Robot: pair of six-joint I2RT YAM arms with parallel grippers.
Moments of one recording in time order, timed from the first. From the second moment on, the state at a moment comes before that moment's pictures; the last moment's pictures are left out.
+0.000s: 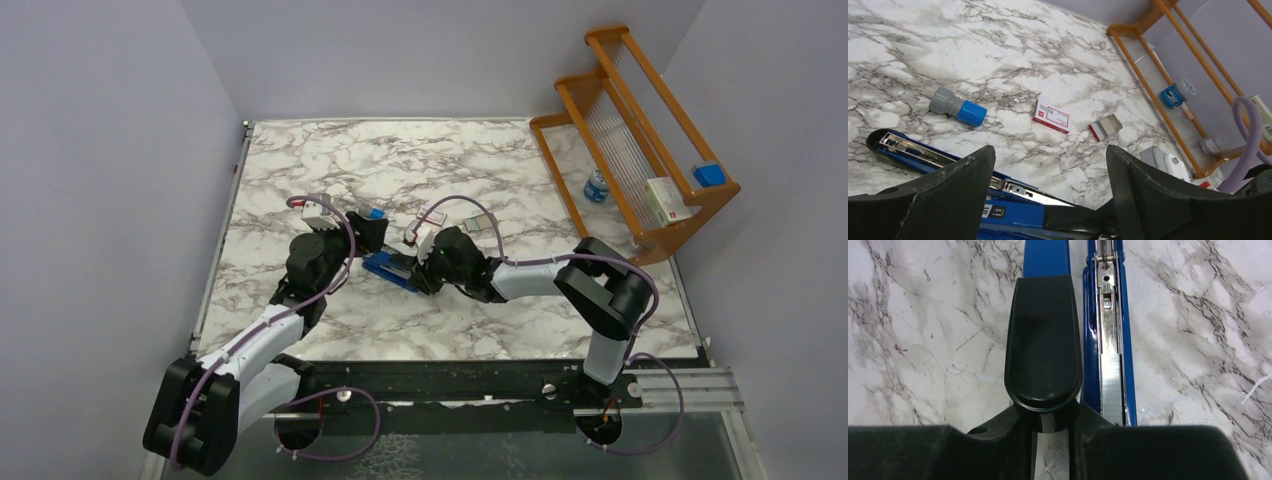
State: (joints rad) left arm -0.36 1.00 0.32 0.59 0.03 -0.56; right arm 0.90 1.83 0.87 0.40 -0.21 0.01
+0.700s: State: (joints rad) left arm -0.34 1.15 0.39 0.44 -0.02 -0.58; right arm 0.90 1.51 0.70 0.38 -0.12 0.02
